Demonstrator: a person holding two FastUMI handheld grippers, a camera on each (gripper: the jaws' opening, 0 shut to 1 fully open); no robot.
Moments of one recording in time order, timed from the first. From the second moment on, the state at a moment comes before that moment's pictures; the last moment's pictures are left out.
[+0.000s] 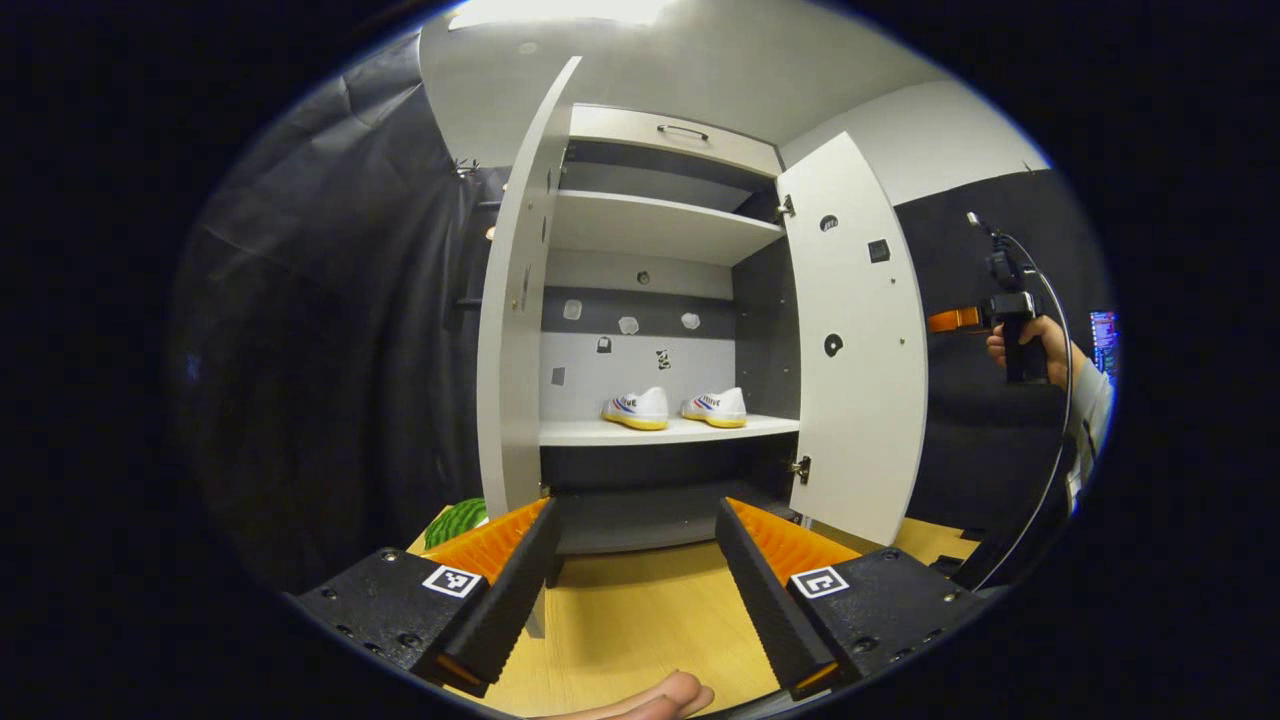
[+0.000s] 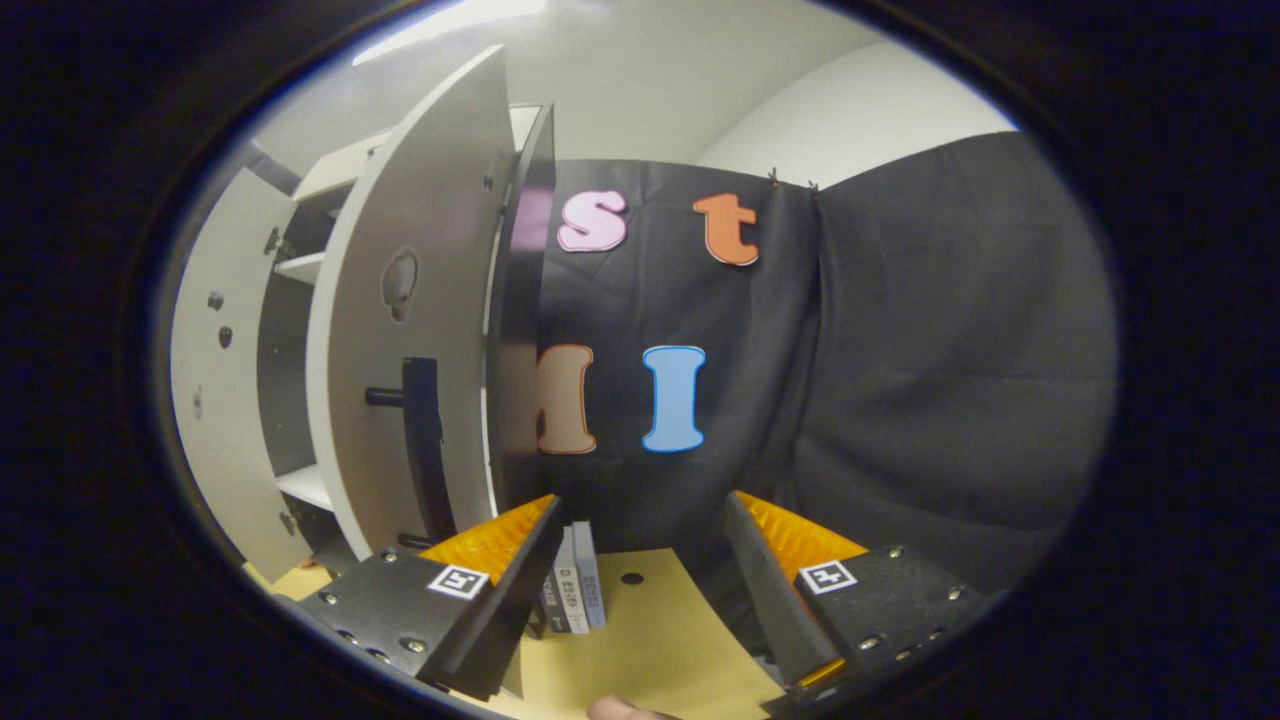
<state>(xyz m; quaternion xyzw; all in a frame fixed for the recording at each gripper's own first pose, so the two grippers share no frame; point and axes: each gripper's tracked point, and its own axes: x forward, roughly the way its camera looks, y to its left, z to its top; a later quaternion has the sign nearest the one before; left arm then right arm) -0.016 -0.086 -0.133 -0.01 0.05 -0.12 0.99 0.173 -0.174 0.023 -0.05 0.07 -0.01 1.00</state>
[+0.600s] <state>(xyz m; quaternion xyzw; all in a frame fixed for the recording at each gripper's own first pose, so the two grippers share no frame) -0.007 -0.059 -0.138 0.01 0.05 -0.11 0.99 0.175 -0.113 0.035 -0.06 0.08 0.00 1.00</state>
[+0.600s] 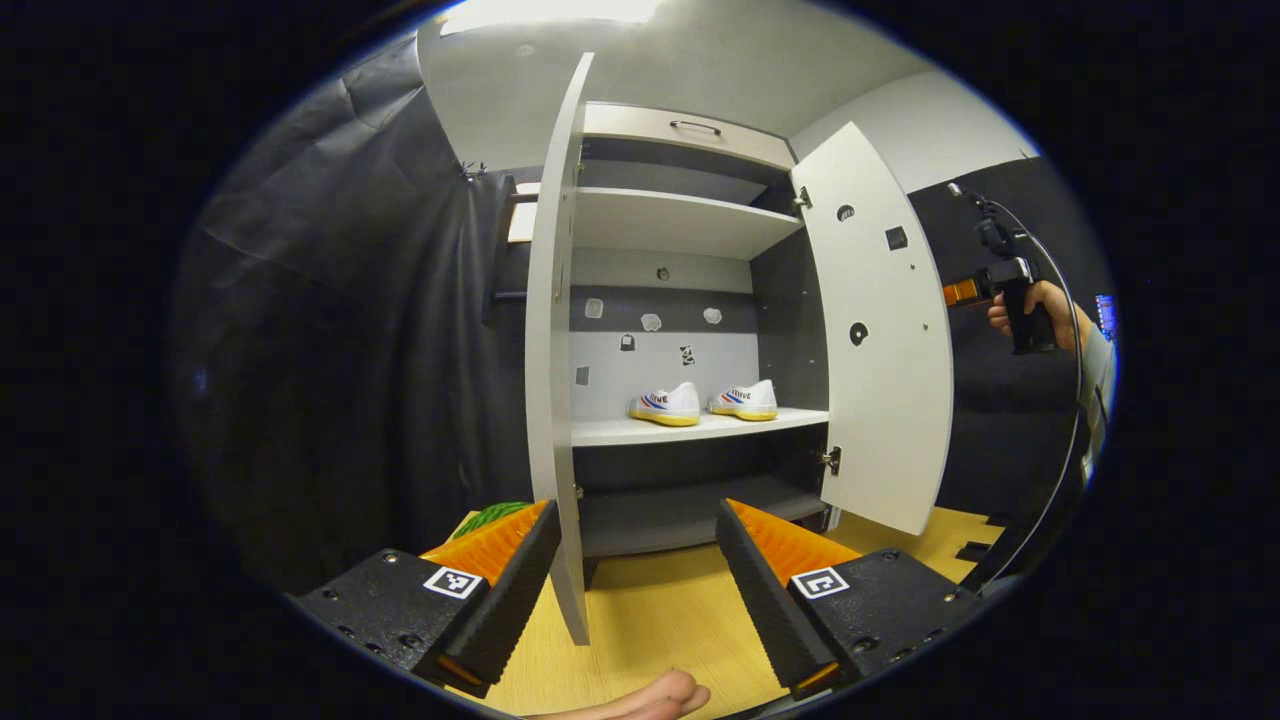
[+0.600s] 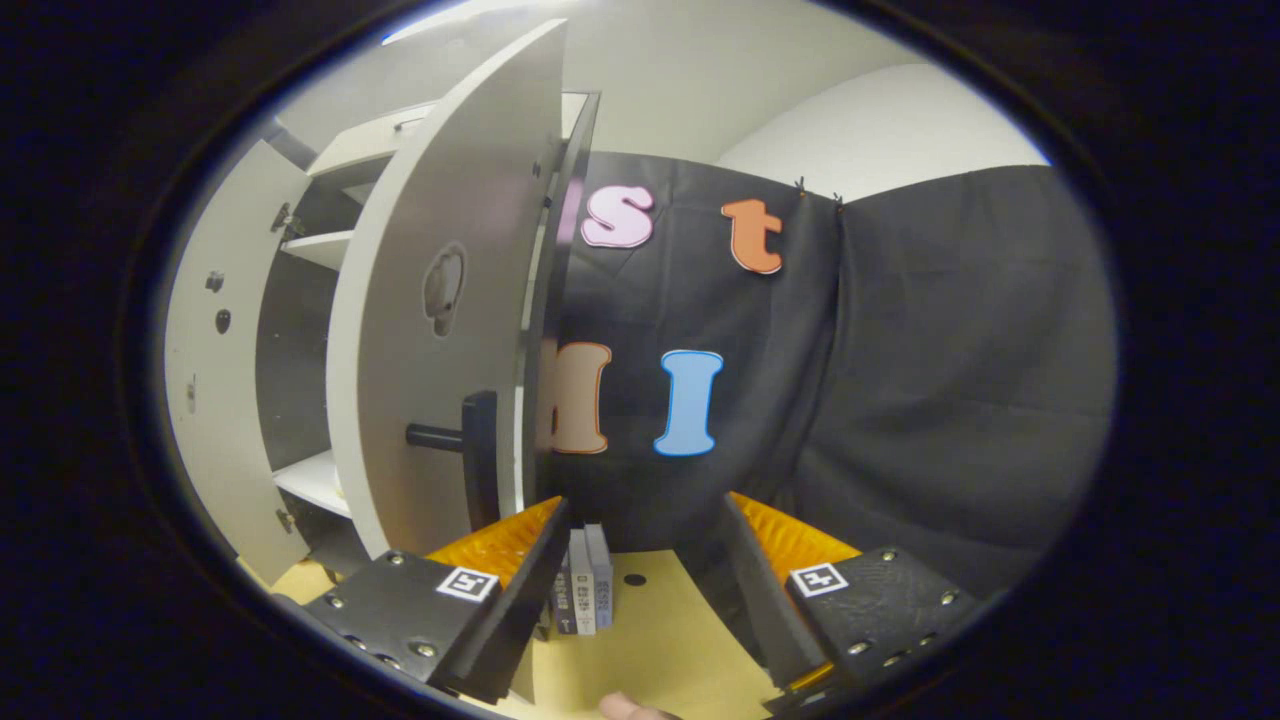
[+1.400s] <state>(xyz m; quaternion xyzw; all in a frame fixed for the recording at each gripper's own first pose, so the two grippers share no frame) -0.013 -0.065 -0.127 -0.03 0.05 -0.12 0.99 0.175 0.047 0.019 -0.06 0.08 0.07 0.99</state>
